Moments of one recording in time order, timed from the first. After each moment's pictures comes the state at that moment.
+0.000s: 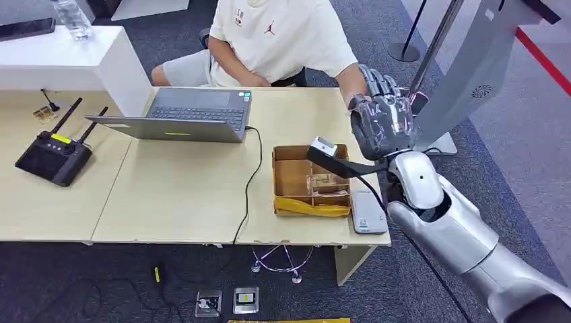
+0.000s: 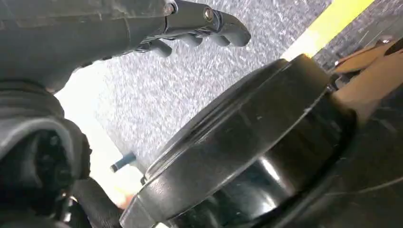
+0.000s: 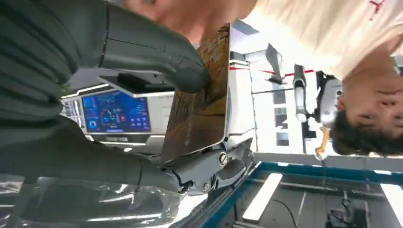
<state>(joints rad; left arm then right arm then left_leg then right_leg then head) -0.19 0.06 -1.28 -0.29 0.62 -0.24 -0.02 -0.83 -0.42 0.87 -1.41 1.05 -0.11 0.37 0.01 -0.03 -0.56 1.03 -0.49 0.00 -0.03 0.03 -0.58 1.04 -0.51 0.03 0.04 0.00</state>
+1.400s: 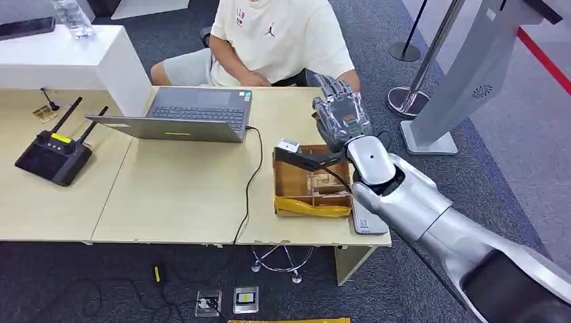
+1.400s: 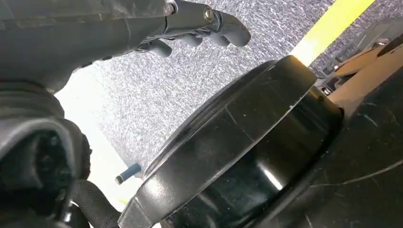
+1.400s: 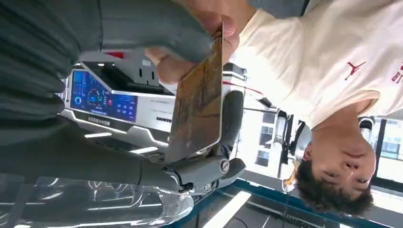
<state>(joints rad) -0.20 0.05 -1.30 -0.29 0.59 -0.24 -0.01 -1.02 -0.22 1.08 -1.00 1.00 -0.12 0.32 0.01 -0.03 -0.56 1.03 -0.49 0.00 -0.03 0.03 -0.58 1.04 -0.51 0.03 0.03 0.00</state>
